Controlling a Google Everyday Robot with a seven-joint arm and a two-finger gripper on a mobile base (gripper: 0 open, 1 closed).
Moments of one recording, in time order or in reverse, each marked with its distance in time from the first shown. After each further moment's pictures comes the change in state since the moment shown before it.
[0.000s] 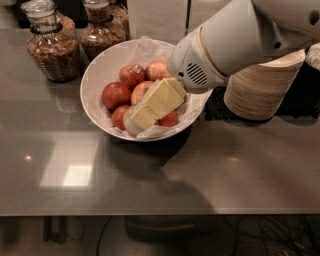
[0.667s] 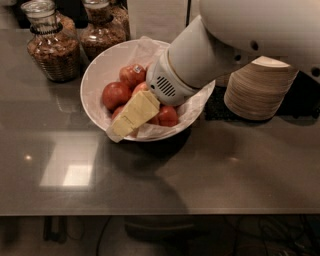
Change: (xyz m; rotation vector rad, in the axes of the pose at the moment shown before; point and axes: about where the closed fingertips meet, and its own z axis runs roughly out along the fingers) arm 0.010 0.002 0.041 0.050 0.113 0.137
